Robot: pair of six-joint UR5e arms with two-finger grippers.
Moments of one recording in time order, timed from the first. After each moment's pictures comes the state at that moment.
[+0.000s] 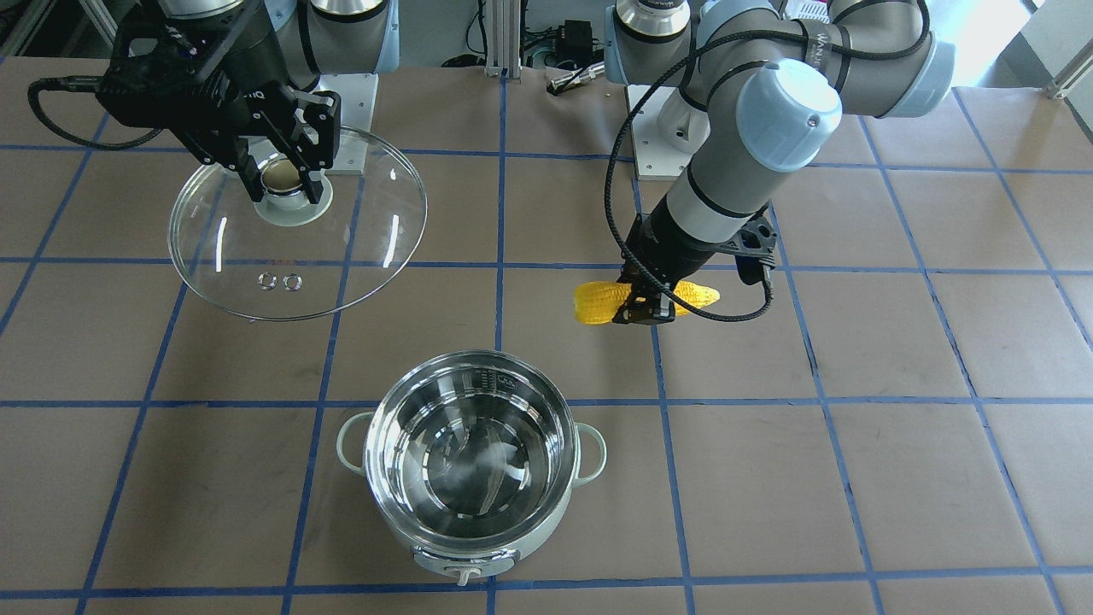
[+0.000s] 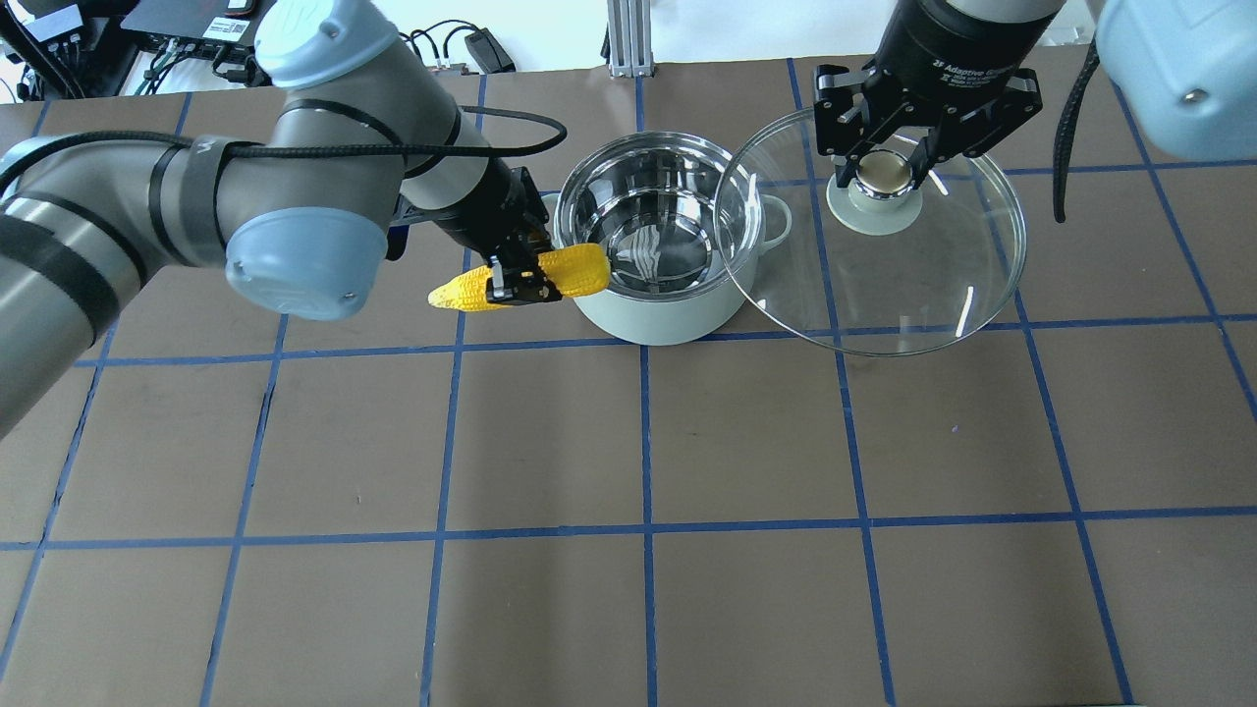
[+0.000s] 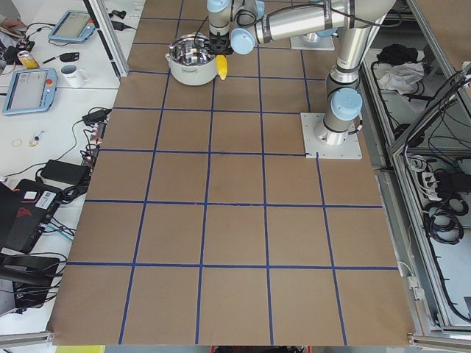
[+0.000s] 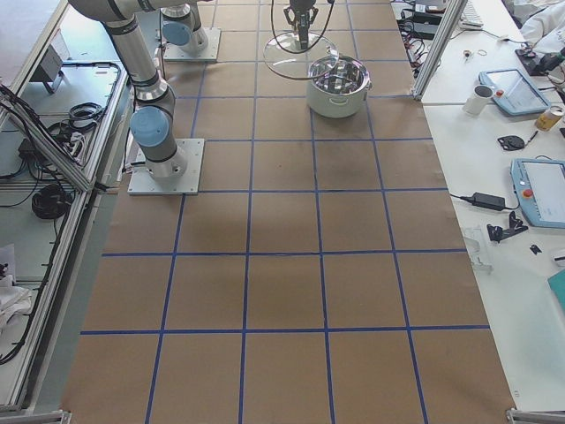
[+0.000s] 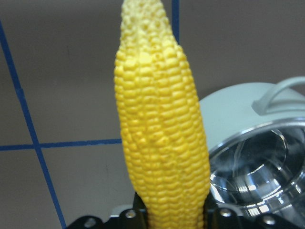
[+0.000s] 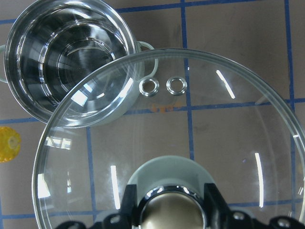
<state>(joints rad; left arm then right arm) -1.73 -1.73 -1.72 -1.19 1.29 -1.69 1.66 -1.58 1.47 -1.57 -1.55 0.16</state>
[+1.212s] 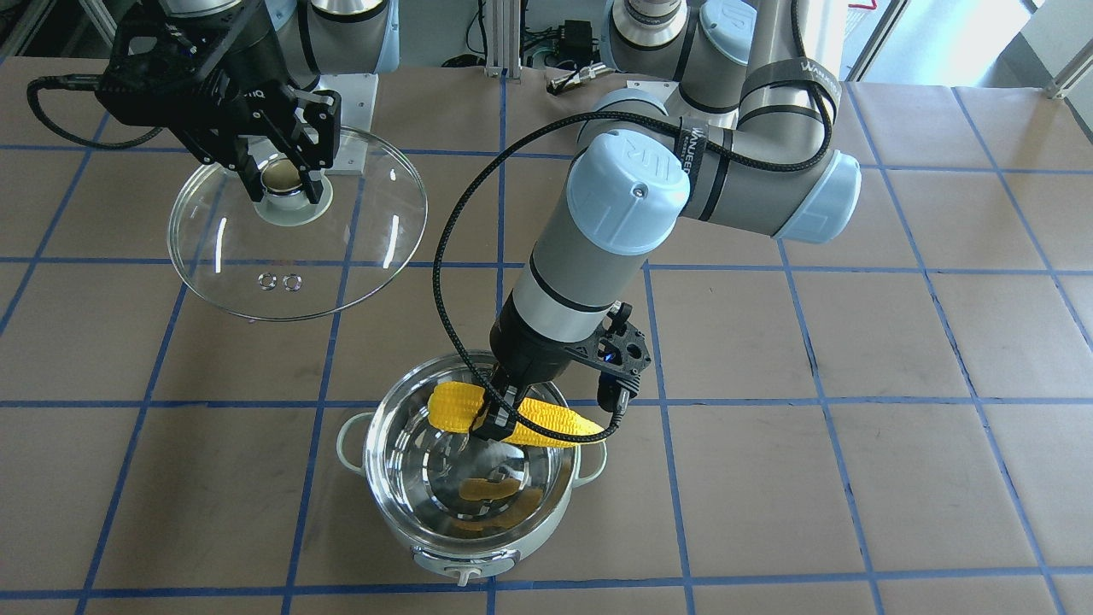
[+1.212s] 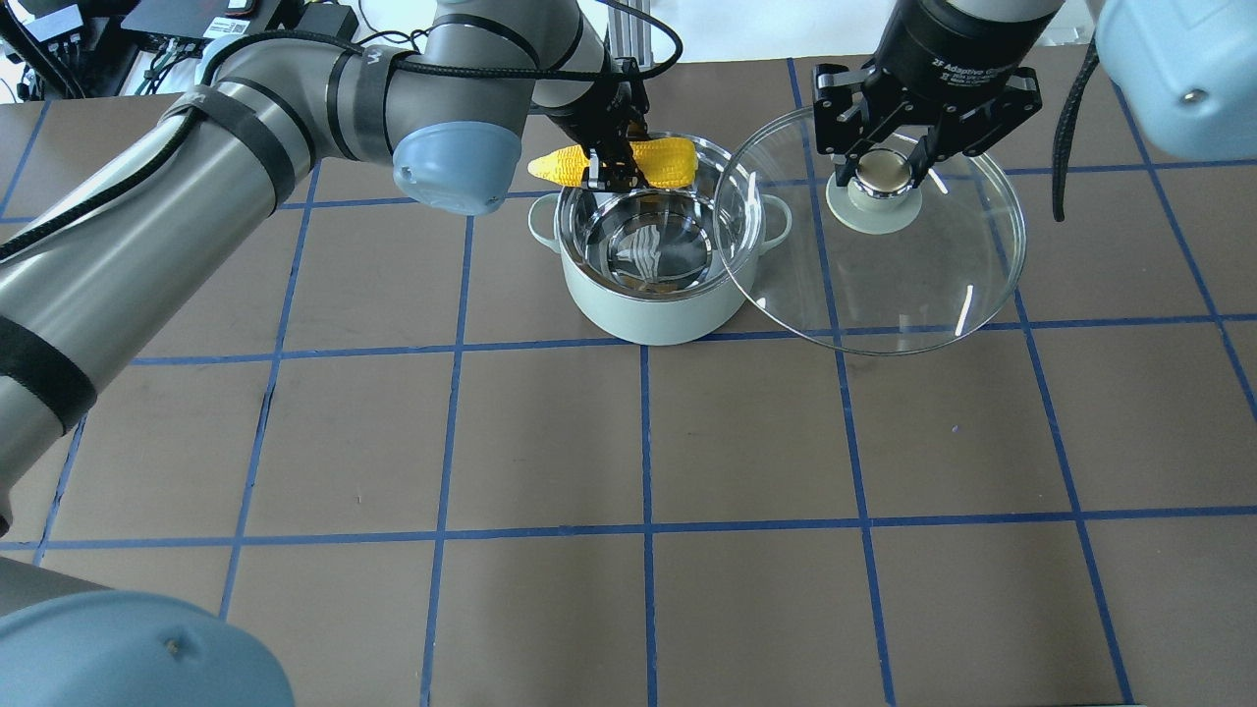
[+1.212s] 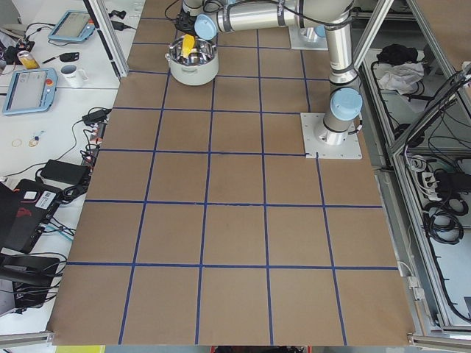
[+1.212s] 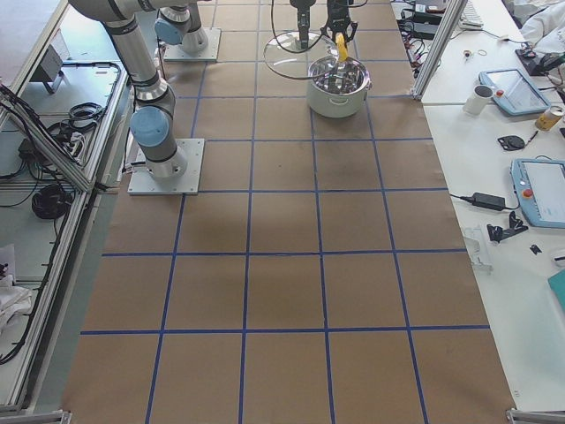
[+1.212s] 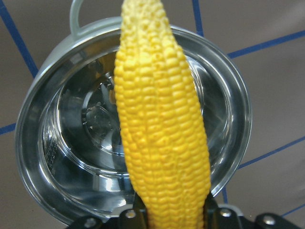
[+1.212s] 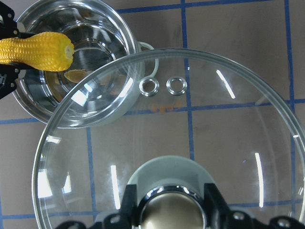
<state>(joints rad) -1.83 -2.01 -1.41 -1.00 1.30 -1.59 1.66 -1.58 1.46 -1.57 -1.55 0.16</state>
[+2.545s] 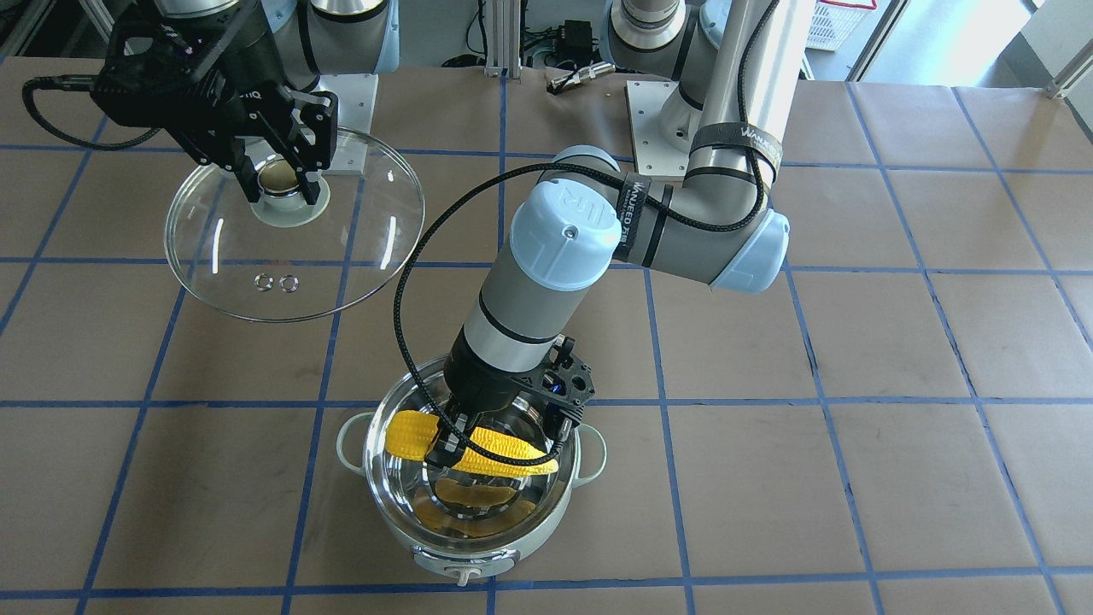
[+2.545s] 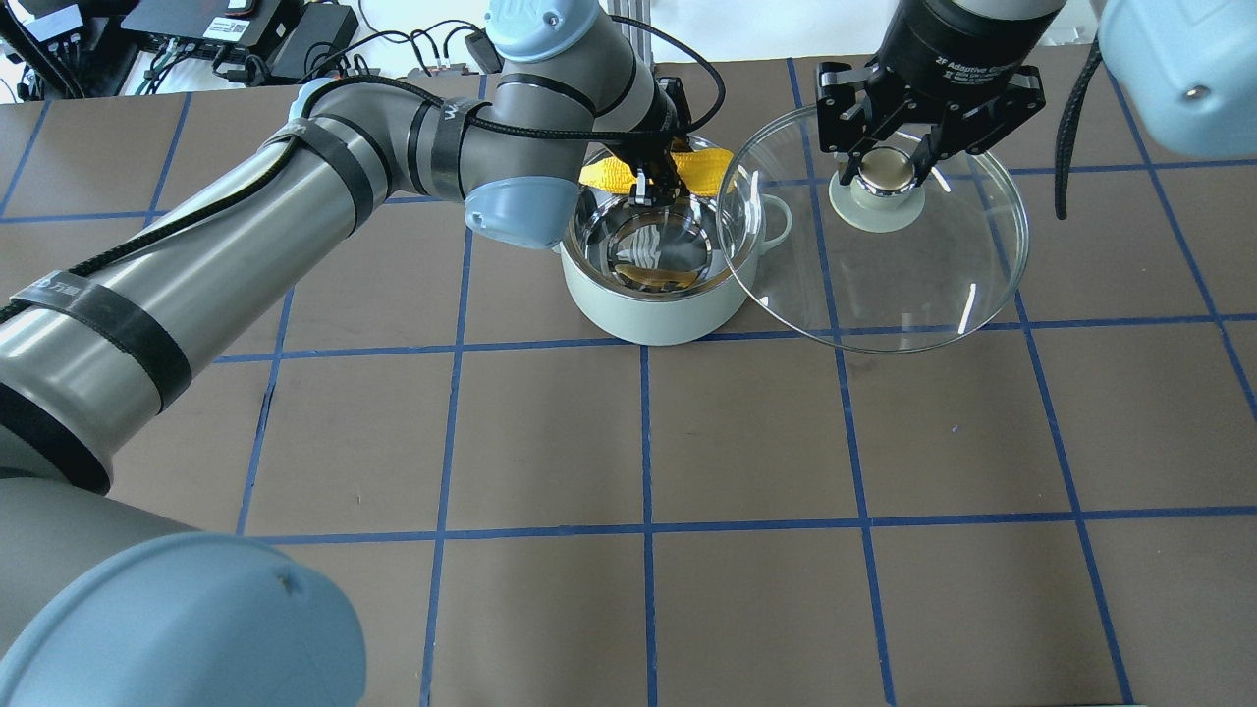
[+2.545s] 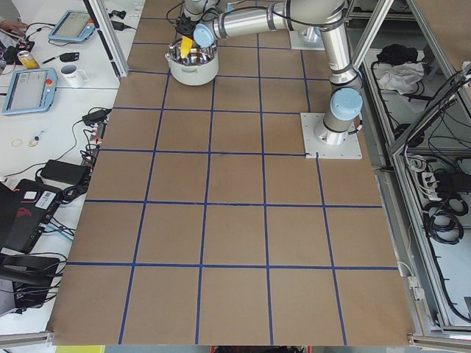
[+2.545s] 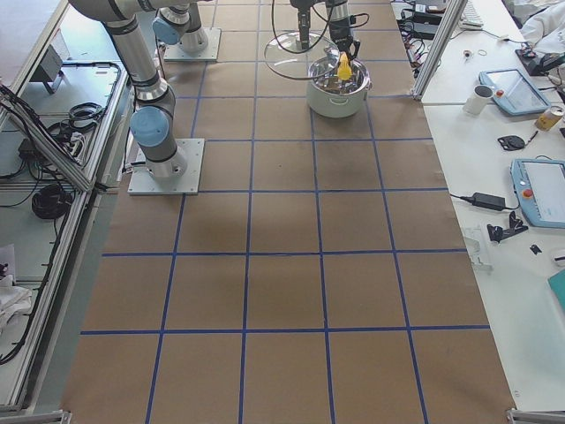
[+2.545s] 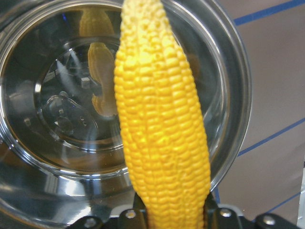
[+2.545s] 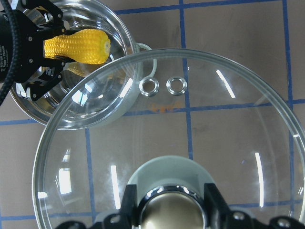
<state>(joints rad) -1.88 -2.10 -1.42 -0.81 1.30 -1.62 1.66 -1.58 1.46 -1.57 -1.55 0.15</state>
